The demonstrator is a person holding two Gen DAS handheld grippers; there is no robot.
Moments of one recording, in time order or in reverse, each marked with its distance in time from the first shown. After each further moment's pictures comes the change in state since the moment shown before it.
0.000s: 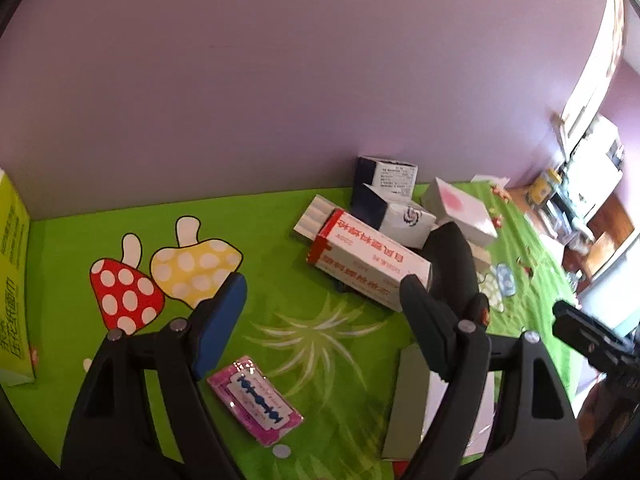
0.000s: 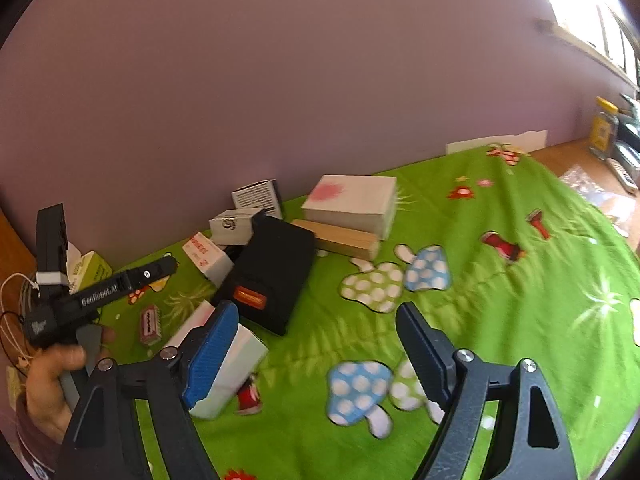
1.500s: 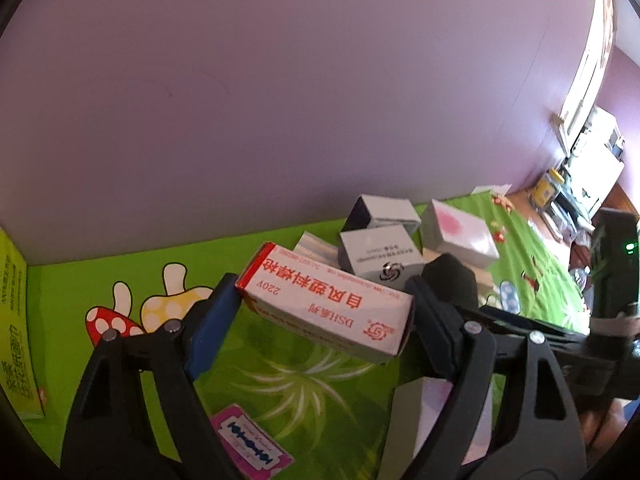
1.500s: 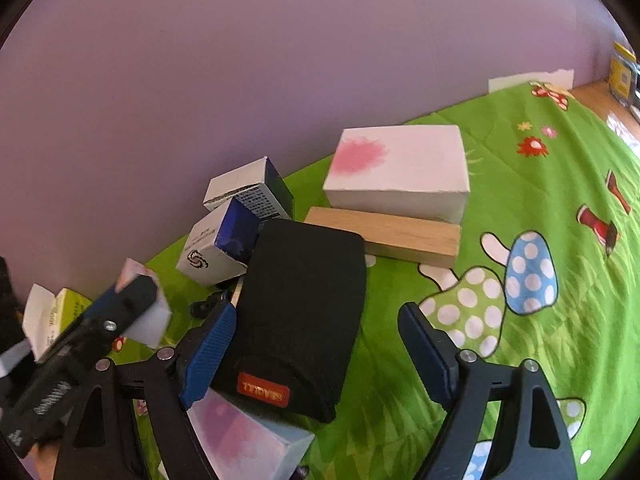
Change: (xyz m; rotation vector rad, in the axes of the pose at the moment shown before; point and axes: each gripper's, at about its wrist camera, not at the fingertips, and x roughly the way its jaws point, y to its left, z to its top) left arm 0.010 -0.012 0.022 0.033 -0.062 0.010; right arm 0.102 0.017 0.027 0.141 0.167 -0.017
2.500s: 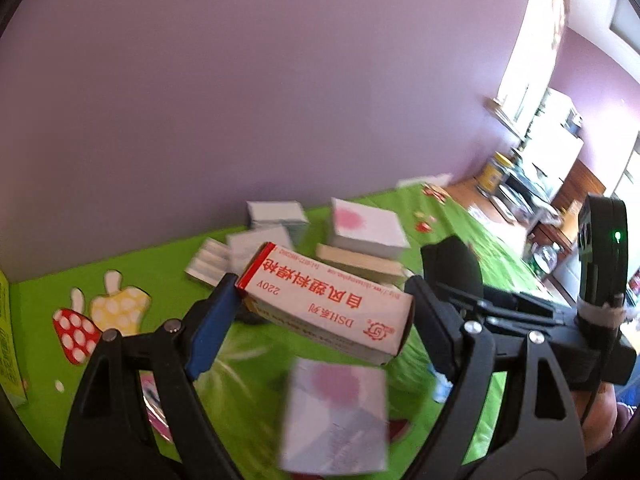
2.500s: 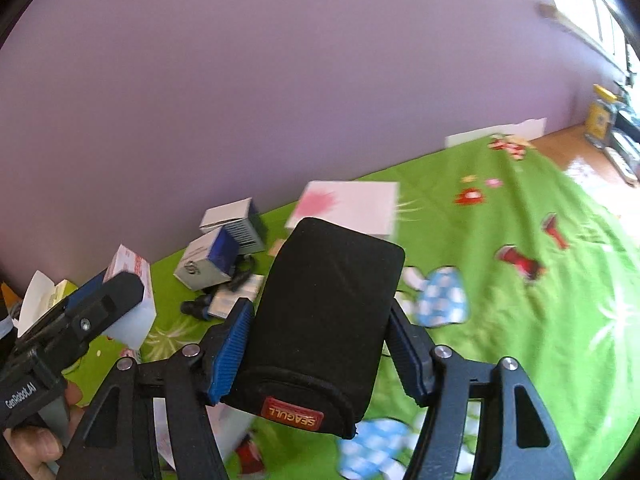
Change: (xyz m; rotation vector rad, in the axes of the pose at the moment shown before) left arm -0.034 -0.071 -0.009 0.113 -0.002 -0.148; right arm -0.072 -0.022 -0.006 -0.068 -0.146 -0.069
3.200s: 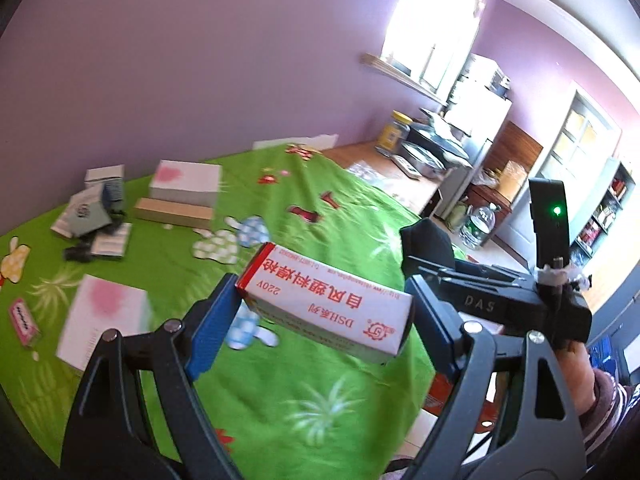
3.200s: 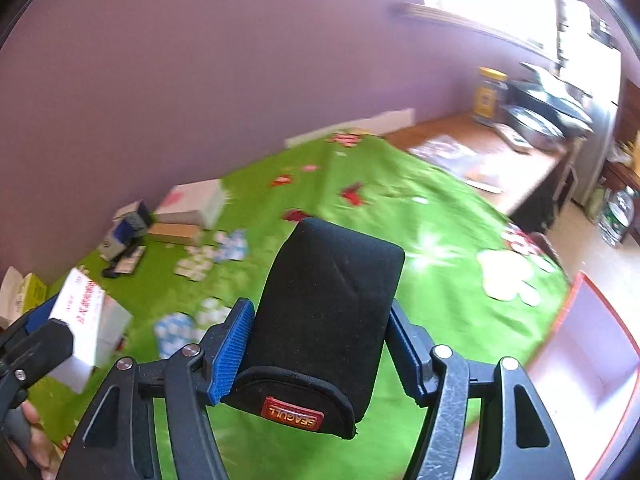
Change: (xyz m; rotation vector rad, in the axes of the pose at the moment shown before) left arm -0.021 -0.160 -0.058 0.118 0.045 -0.218; right arm -0.126 -0.147 -0.061 0.098 -0.041 -0.213
